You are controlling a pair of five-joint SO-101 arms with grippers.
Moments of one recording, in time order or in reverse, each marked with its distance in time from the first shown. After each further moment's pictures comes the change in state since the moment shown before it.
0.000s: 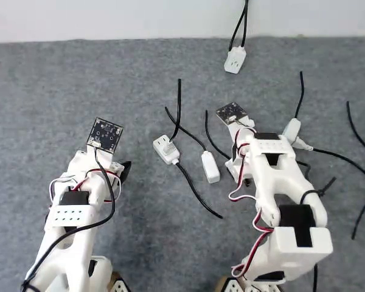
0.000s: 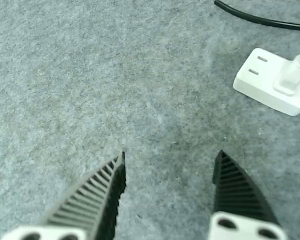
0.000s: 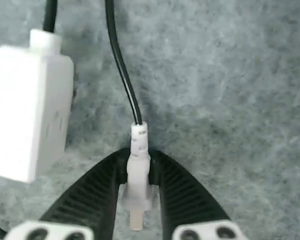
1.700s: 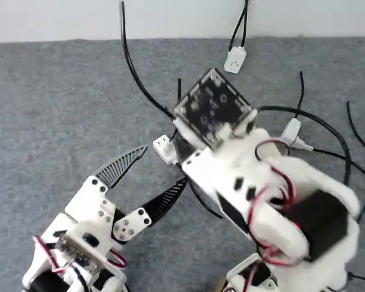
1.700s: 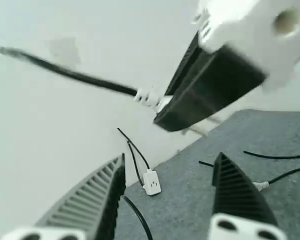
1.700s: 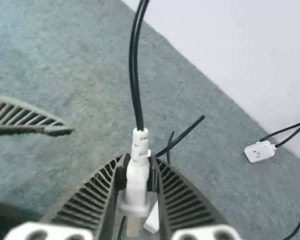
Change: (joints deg) left arm 36.1 -61.4 -10.5 21.1 3.7; right arm -34.8 -42.4 -52.0 45.8 -12.1
